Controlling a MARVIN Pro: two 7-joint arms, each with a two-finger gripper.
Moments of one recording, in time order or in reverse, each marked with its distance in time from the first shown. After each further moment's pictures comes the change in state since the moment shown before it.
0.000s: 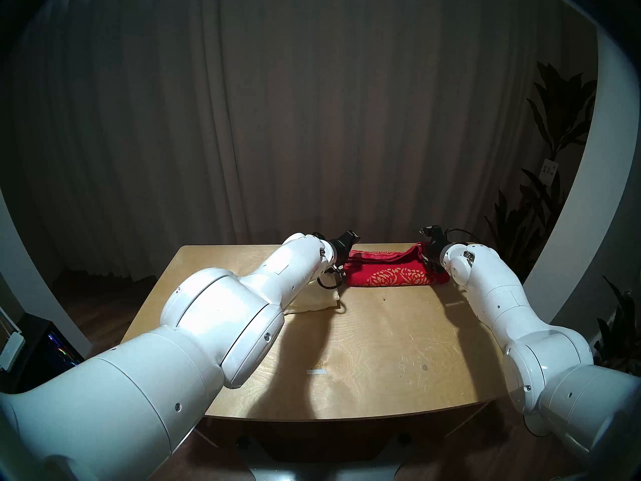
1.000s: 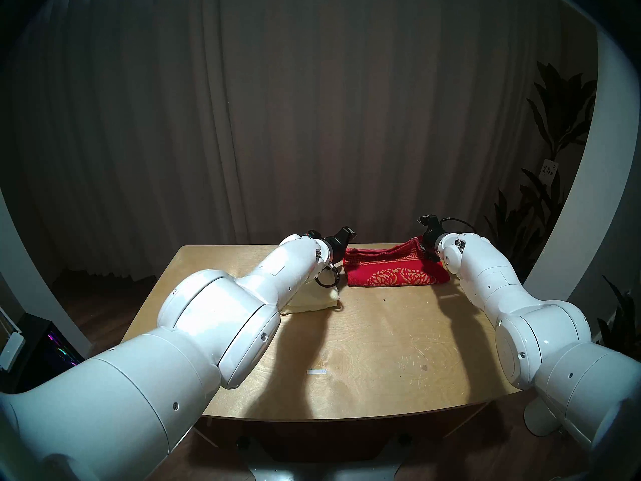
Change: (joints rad) left arm 0.009 0.014 -0.008 -0.002 0.014 -0.030 -0.074; right arm 0.136 -0.044 -0.039 0.188 -0.062 -0.029 0.103
